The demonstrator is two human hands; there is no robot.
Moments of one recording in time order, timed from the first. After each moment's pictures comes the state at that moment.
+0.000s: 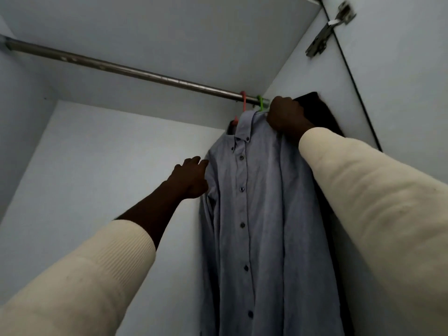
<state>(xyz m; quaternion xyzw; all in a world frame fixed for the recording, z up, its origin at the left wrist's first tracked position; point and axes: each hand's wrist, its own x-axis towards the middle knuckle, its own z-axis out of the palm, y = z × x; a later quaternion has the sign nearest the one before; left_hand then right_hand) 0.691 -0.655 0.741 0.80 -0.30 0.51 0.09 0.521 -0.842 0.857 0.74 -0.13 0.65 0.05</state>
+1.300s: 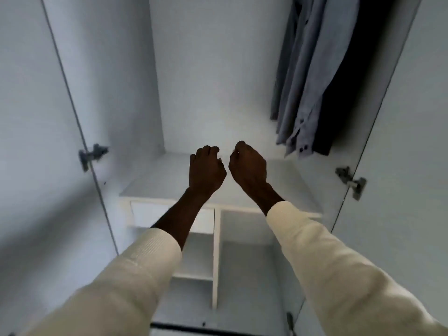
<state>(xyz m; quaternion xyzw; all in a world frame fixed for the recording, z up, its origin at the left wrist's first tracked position) 0.402 -0.494 0.274 0.87 -0.14 0.43 0.21 0.378 -0.615 0.302 0.89 0.04 0.41 -0.21</state>
